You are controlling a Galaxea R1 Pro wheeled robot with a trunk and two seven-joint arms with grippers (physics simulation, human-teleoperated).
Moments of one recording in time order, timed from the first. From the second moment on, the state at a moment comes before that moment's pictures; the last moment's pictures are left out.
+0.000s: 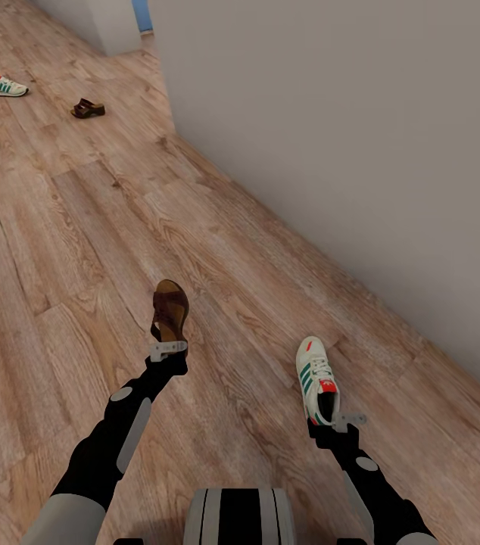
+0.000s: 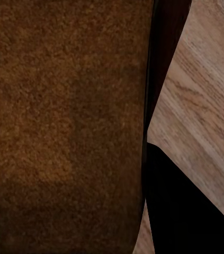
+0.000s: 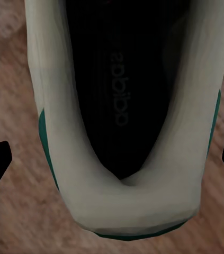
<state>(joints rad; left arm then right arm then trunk) -0.53 -0.05 -0.03 -1.12 0.17 0.24 -0.12 -0.46 0.00 -0.03 -0.64 -0.01 -0.04 0.00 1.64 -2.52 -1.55</state>
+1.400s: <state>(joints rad) -0.53 -0.05 -0.03 -1.17 0.17 0.24 -0.12 -0.46 0.00 -0.03 -0.64 -0.01 -0.04 0.00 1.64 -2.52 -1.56</state>
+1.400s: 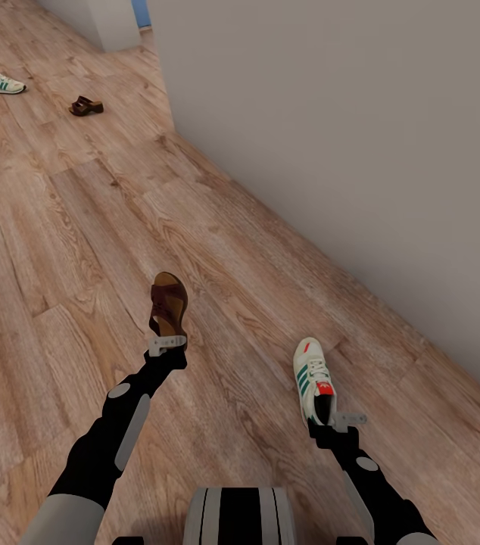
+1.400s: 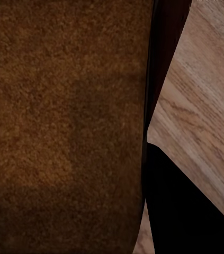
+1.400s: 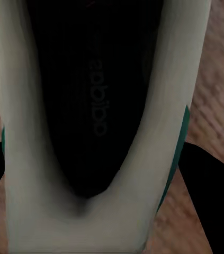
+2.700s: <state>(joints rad) -0.53 -0.05 -0.03 -1.18 0.17 0.24 -0.12 -0.46 0.00 -0.03 -0.64 -0.01 -0.04 0.00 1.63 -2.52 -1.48</state>
